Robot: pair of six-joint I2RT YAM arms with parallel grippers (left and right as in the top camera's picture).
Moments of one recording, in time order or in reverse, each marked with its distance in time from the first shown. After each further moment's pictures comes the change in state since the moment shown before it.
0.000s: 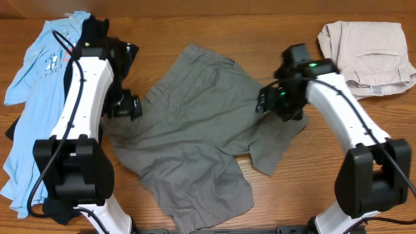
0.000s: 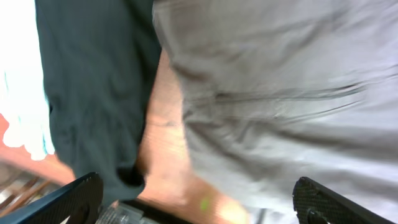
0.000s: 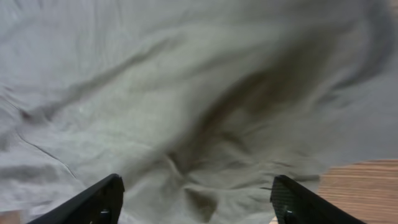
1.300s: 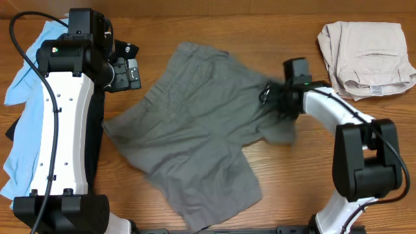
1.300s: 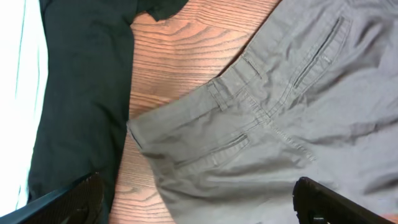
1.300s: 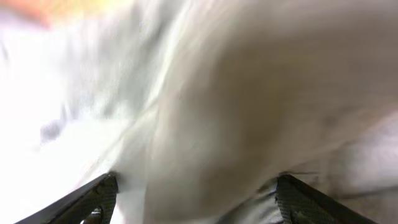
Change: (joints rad) left arm -0.001 -0.219 0.123 0.173 0.171 0.121; right arm -0.085 0.122 -0.252 0.637 0.132 0.271
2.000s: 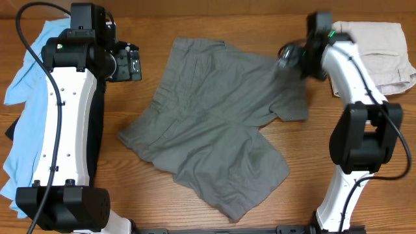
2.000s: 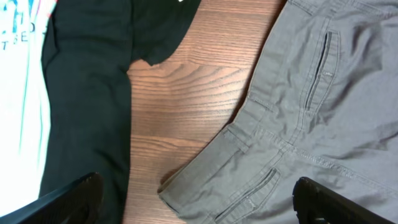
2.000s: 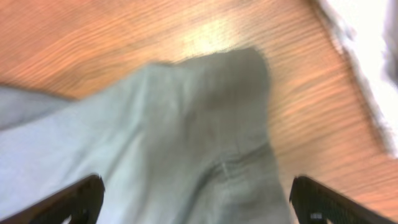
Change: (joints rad) left arm 0.000 0.036 -0.007 0.143 0.000 0.099; right arm -0.119 0.217 0.758 -0.571 0.097 -0.182
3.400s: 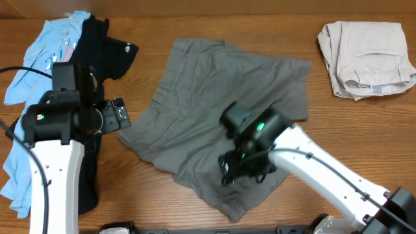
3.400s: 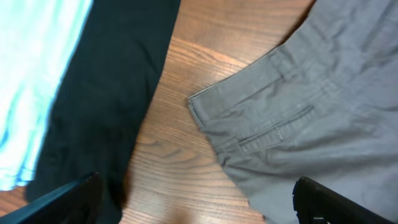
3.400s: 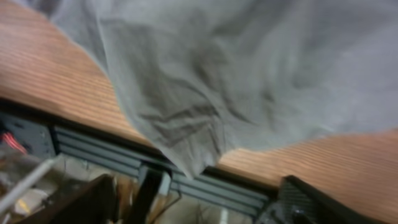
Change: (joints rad) left arm 0.068 -0.430 -0.436 -0.058 -0.060 -0.164; right arm 0.768 -0.615 -0.694 -0.288 -0.233 0.057
